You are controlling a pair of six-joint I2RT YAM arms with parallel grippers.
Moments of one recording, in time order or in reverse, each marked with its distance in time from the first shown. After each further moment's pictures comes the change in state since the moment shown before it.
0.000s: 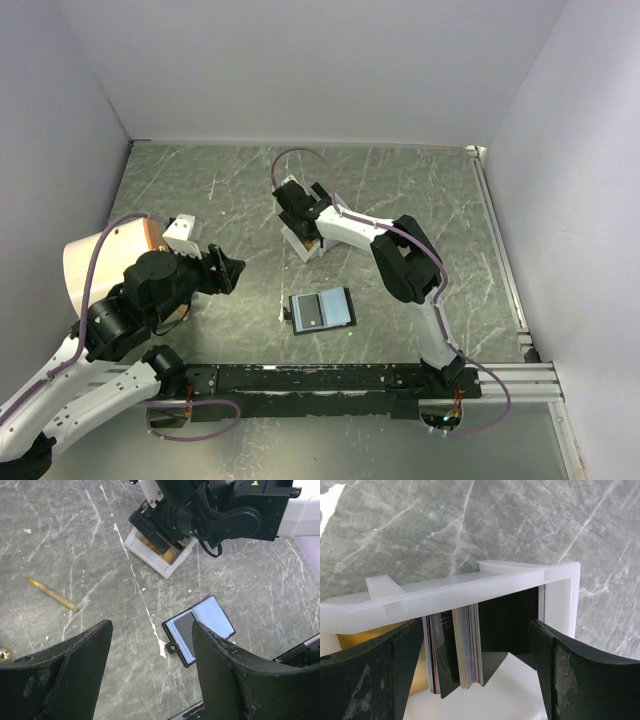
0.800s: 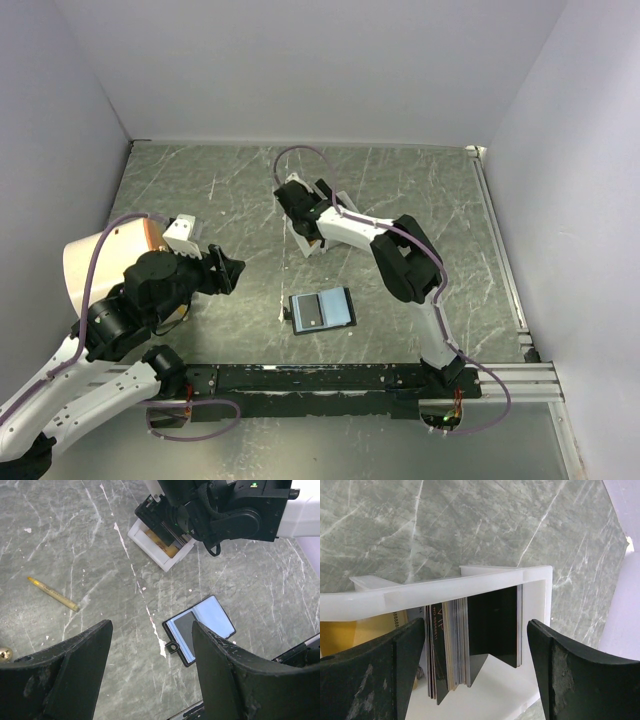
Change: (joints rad) left arm 0.000 -0.002 0.000 -0.004 0.000 0.000; right arm -0.003 0.000 -0.019 0.053 0.158 -0.053
